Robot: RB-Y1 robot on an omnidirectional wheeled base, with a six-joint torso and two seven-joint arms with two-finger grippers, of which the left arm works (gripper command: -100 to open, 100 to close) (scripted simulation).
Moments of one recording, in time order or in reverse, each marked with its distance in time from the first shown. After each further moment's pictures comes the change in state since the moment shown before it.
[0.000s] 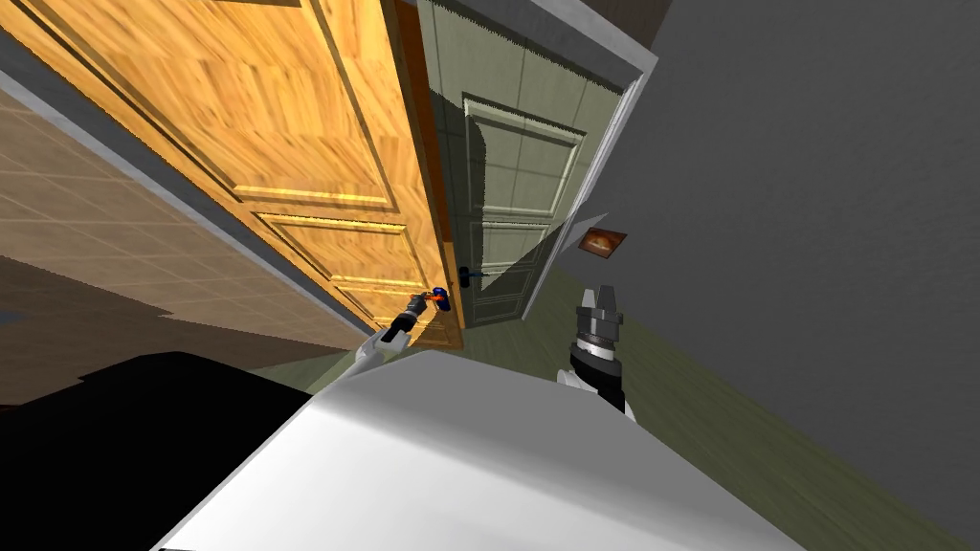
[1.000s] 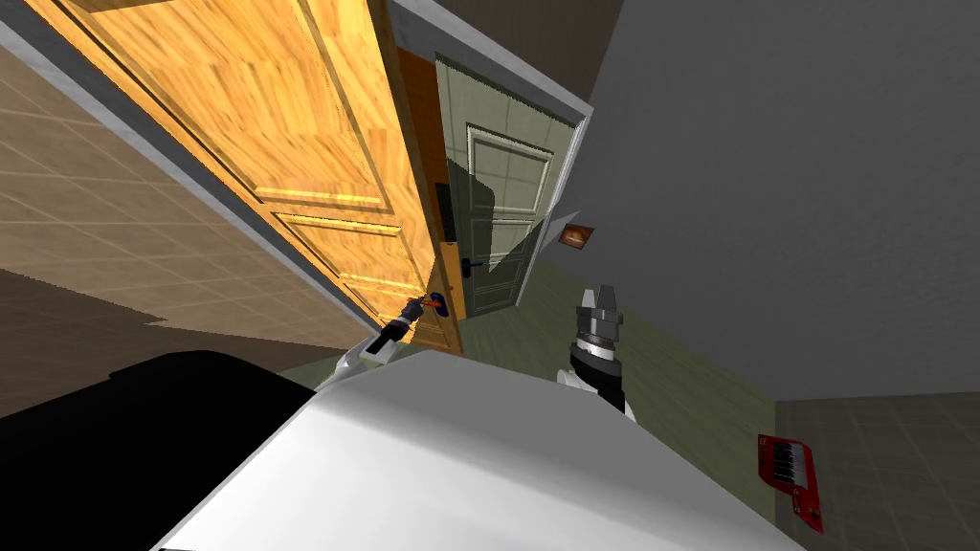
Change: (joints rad) arm 0.112 0.094 -0.073 -0.046 -0.003 -0.107 0.090
